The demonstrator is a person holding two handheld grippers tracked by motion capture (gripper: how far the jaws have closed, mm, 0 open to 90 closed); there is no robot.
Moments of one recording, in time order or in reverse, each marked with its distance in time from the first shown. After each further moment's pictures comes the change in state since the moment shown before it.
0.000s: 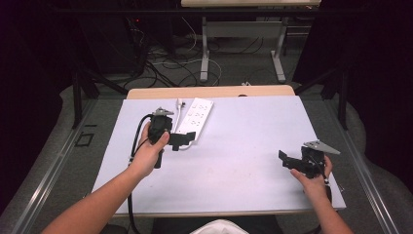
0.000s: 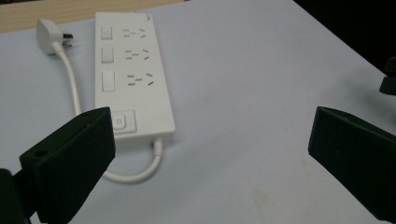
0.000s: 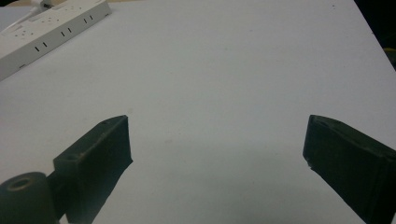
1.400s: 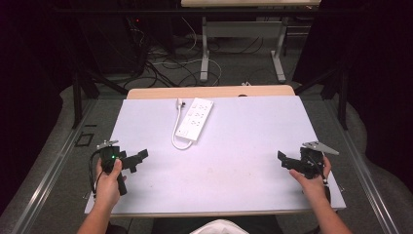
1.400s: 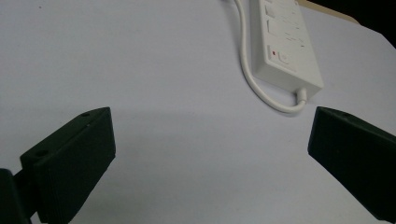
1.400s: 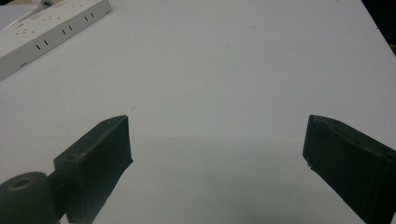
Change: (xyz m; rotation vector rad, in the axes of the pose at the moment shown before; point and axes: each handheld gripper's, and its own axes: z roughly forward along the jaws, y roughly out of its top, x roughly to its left) left arm 0.110 -0.123 -0.045 -0.137 0.175 -0.377; right arm 0.002 -0.002 0.002 0.000 0.005 0.003
